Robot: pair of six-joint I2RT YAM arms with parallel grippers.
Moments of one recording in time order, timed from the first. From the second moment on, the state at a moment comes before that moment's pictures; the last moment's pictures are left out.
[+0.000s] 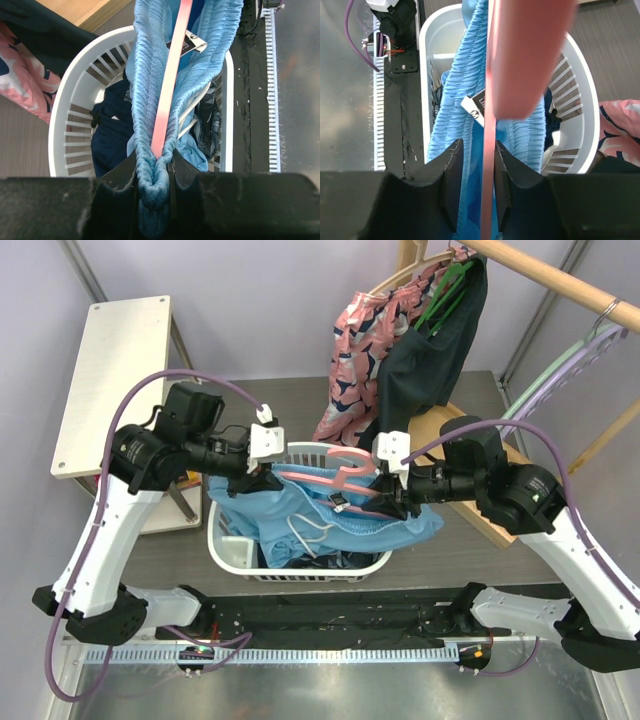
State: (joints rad) left arm -0.54 1.27 1.83 -1.33 0.74 0.74; right arm 0.78 1.05 1.51 -0.94 -0.55 -0.40
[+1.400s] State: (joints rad) left arm -0.53 1.16 1.66 -0.67 0.48 0.23; right arm 0.30 0.98 2.03 -1.44 0.22 0.43
